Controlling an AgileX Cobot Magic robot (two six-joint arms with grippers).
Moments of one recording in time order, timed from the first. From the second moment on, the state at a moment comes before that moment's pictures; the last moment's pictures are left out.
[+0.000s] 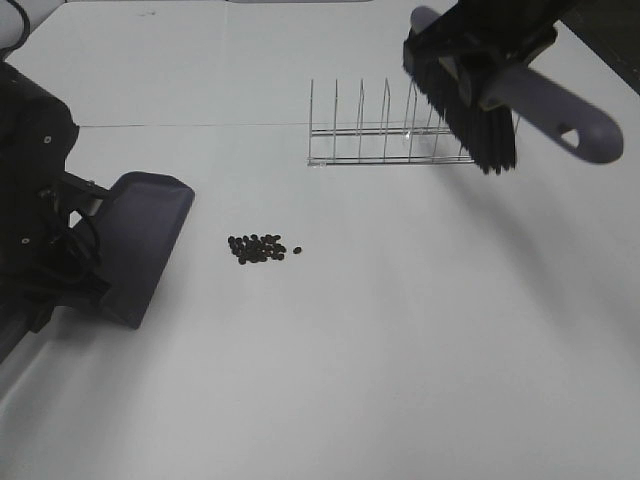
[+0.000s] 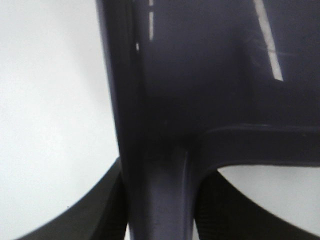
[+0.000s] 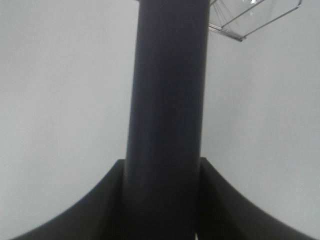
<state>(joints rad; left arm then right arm) -0.34 2.02 -1.13 0.32 0.99 -0.29 0.42 1.96 -1.75 -0.29 1.21 0.17</state>
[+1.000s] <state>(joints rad) -0.42 2.07 -1.19 0.35 1.00 -0.36 0.65 2.25 -1.71 -0.41 1.14 0.30</state>
